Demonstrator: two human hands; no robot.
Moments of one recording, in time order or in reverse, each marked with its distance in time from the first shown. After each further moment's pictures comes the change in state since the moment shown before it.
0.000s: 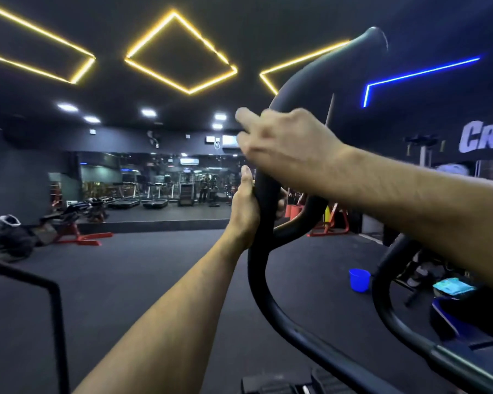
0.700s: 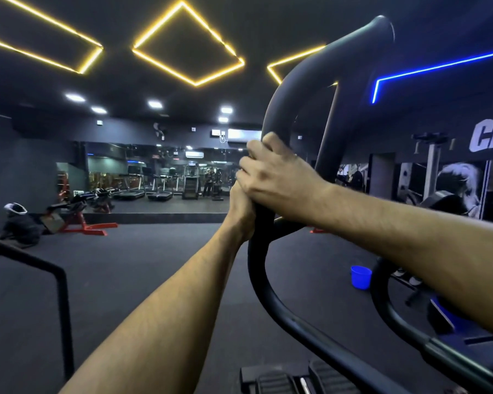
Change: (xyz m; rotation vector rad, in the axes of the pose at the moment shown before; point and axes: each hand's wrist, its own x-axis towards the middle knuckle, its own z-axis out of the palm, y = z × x) left_hand -0.002 -0.004 -0.004 0.073 0.047 0.041; right_hand -0.016 -0.050 0.045 -0.094 0.050 -0.151
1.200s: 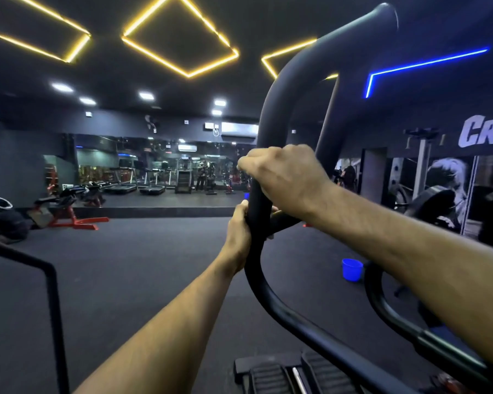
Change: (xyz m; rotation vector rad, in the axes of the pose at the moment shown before) left_hand -0.018 -0.060 -0.024 0.130 0.022 -0.107; right_hand -0.011 0.002 -0.011 0.478 0.056 0.377
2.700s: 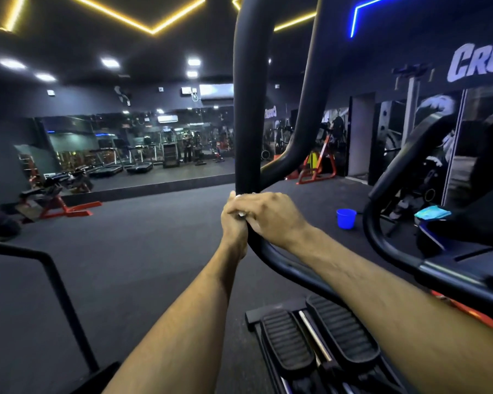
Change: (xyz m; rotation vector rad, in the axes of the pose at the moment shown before) left_hand 0.015 -0.101 -0.019 0.004 0.071 -0.070; right_hand -0.103 -0.076 0.123 0.530 -0.056 0.296
